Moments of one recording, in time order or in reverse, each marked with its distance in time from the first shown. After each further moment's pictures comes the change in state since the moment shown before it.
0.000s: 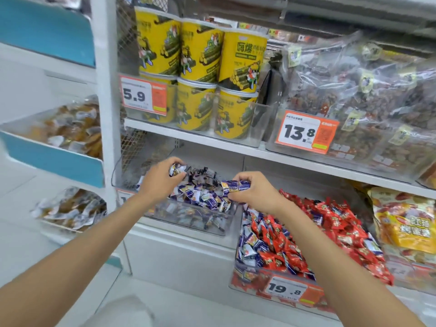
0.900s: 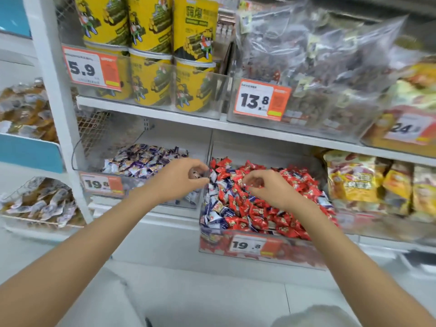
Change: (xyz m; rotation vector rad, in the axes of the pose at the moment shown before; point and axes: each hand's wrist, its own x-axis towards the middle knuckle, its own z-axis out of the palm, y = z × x) left_hand -0.055 0.096 0.043 -0.014 -0.406 0.265; right_hand -0.087 0.065 -0.052 -0.385 0.093 0.054
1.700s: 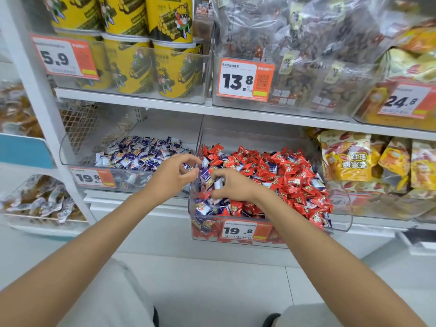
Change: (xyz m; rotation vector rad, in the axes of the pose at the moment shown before) left_hand -0.003 -0.004 0.038 -0.218 0.136 -0.030; right_hand 0.019 -0.015 0.053 0.278 -0.236 -0.044
